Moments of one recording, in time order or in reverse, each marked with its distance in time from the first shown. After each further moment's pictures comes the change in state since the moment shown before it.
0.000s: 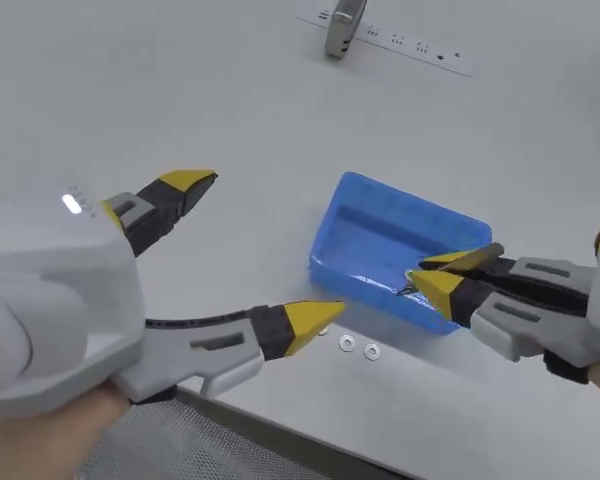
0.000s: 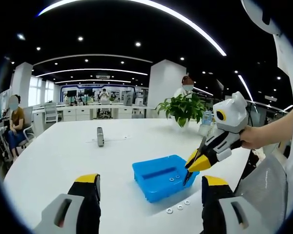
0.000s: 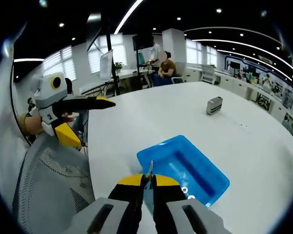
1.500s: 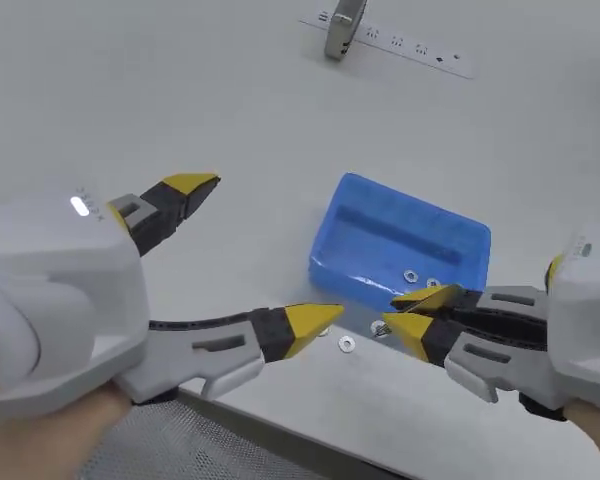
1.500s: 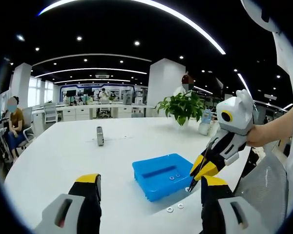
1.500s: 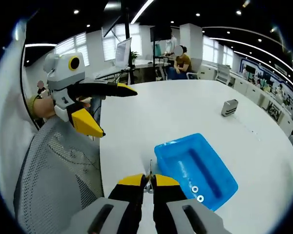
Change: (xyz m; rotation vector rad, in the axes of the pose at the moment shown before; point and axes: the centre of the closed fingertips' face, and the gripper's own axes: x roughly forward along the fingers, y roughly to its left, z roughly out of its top) left arm 0.000 0.000 -0.001 0.009 0.010 0.000; right arm -0.003 0.024 -0.002 -0.121 0.072 0.068
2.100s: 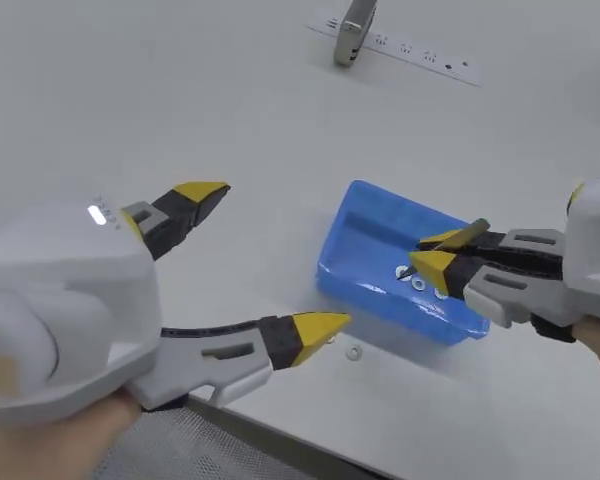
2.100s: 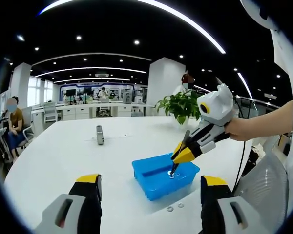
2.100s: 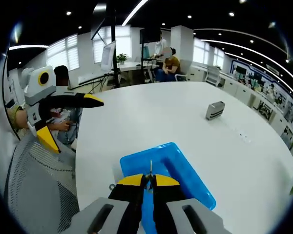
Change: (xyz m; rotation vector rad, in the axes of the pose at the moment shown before) left arm 0.001 0.000 -0.002 0.000 0.011 -0.004; right arm 0.021 -0.065 0.013 0.028 -0.006 -0.095
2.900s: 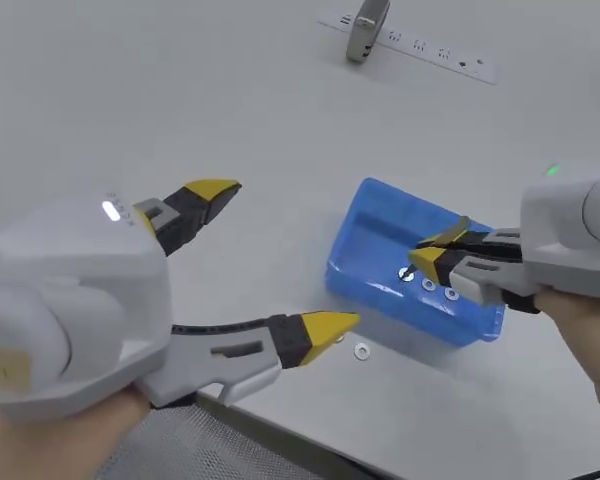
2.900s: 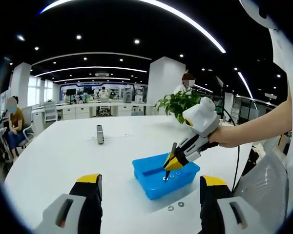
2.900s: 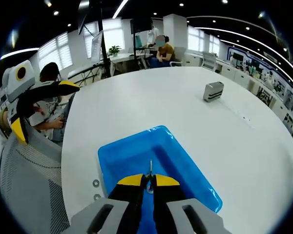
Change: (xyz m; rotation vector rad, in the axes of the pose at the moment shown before) left arm 0.000 0.000 -0.001 0.000 0.006 0.003; right arm 0.029 -0.018 -0.027 0.074 0.078 0.005
